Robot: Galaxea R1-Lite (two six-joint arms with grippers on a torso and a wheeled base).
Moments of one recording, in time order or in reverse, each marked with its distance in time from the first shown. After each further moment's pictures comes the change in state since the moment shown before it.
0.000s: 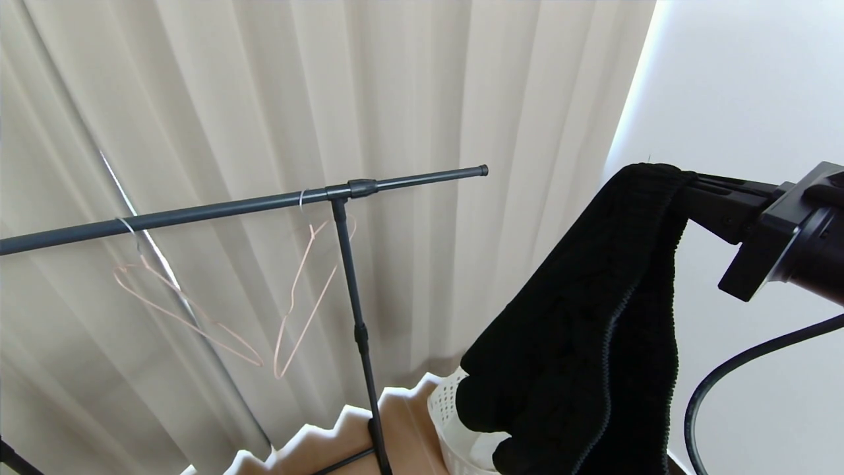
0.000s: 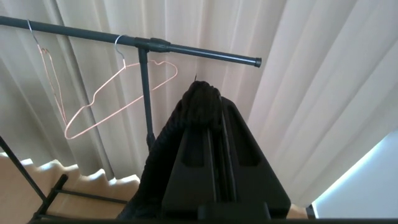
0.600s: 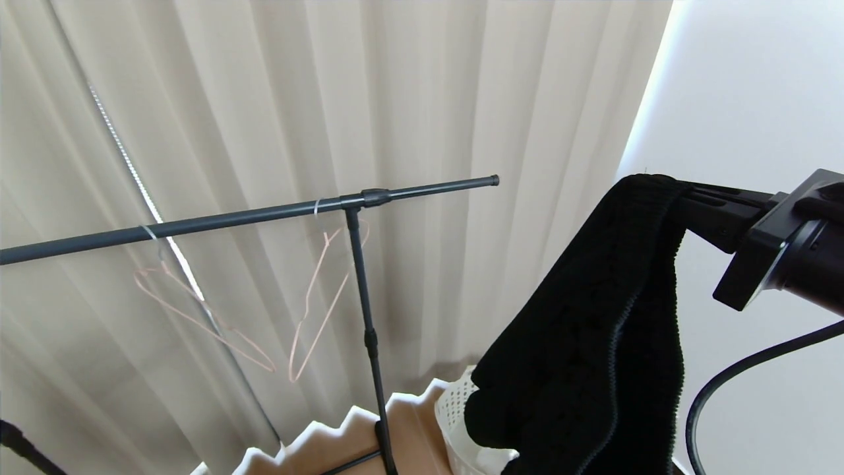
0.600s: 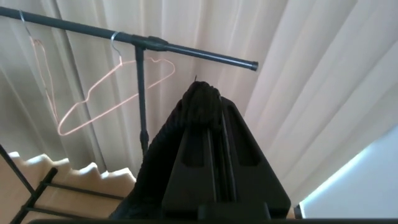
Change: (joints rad) left arm 0.001 0.000 0.001 -0.003 0.009 0.001; right arm -0.013 0.011 0.017 -0.003 -0.002 -0.043
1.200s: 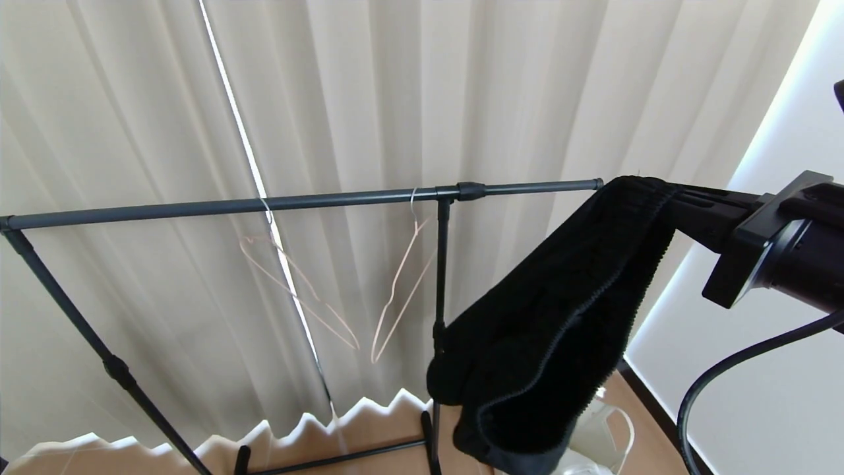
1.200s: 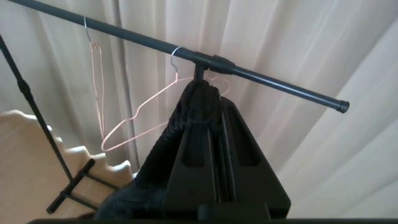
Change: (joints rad) left arm 0.000 0.000 0.000 0.002 -0.003 -0.003; right arm -0.004 0.003 -0.001 0.001 0.001 0.001
